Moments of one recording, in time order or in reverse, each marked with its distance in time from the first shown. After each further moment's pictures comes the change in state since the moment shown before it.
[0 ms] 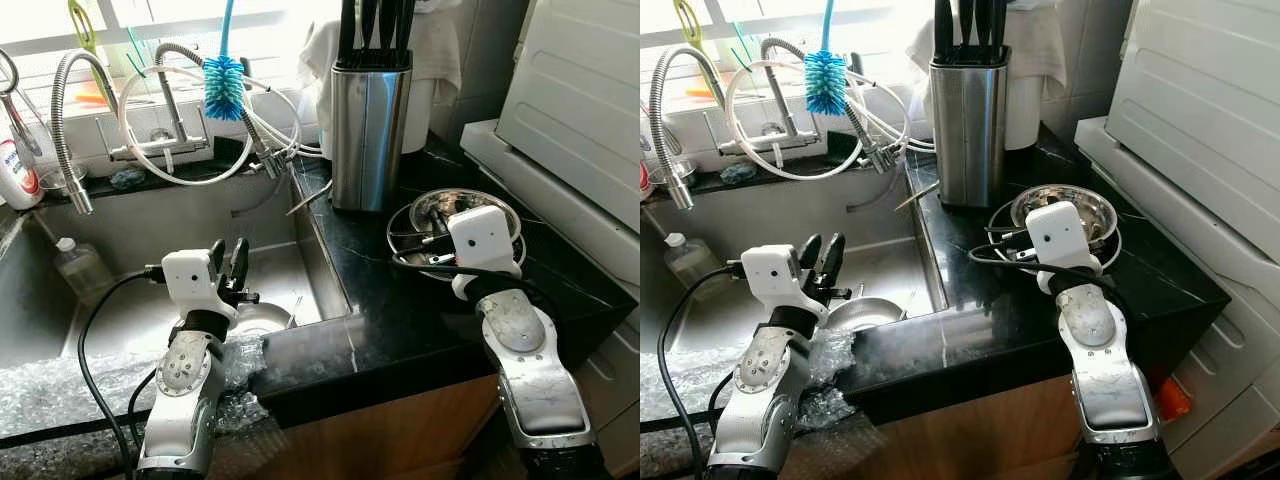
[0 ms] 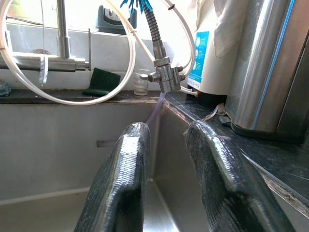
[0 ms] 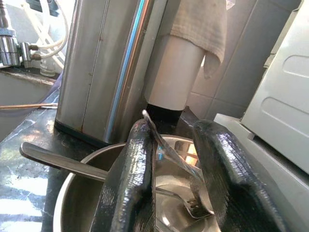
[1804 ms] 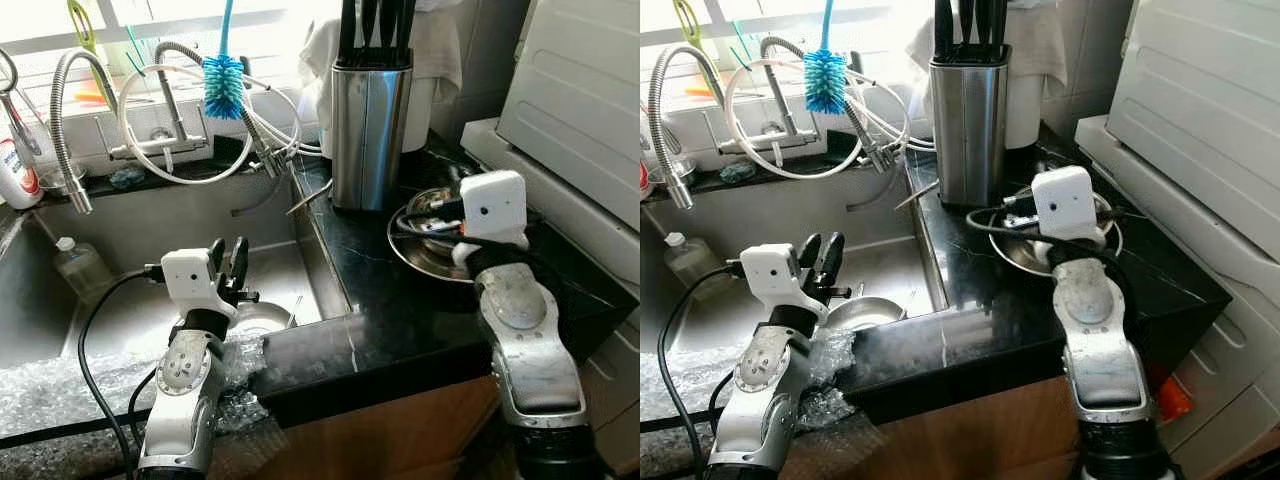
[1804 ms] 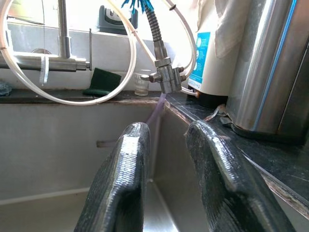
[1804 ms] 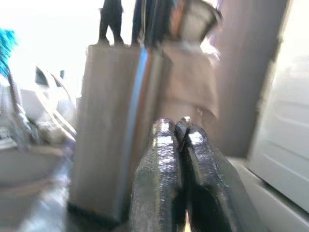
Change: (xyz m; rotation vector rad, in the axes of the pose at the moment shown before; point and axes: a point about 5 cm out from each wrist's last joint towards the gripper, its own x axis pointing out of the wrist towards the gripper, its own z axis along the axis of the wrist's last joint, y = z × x) left arm 0.001 0.000 0.001 -0.006 -0.007 0.001; right arm 0.011 0.000 0.057 0.159 -0.220 -0.011
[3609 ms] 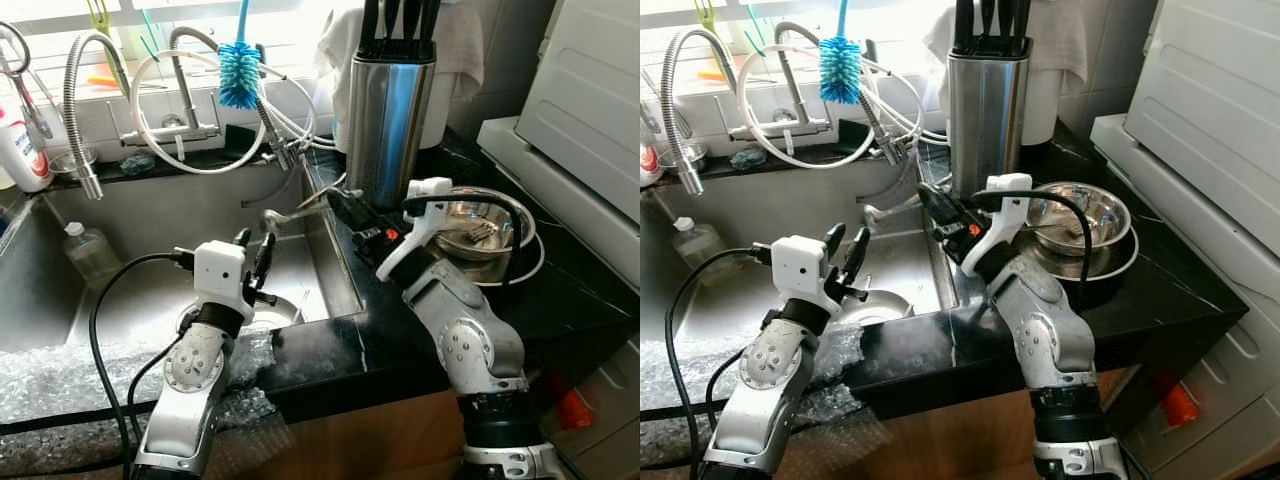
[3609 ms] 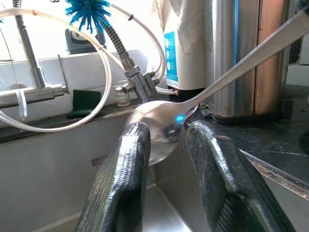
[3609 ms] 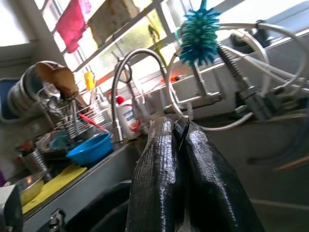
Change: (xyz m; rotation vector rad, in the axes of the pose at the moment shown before) left arm 0.001 -0.023 0.012 0.199 -0.036 -0.192; right arm 0.014 0.074 -0.022 0.795 0.078 0.666
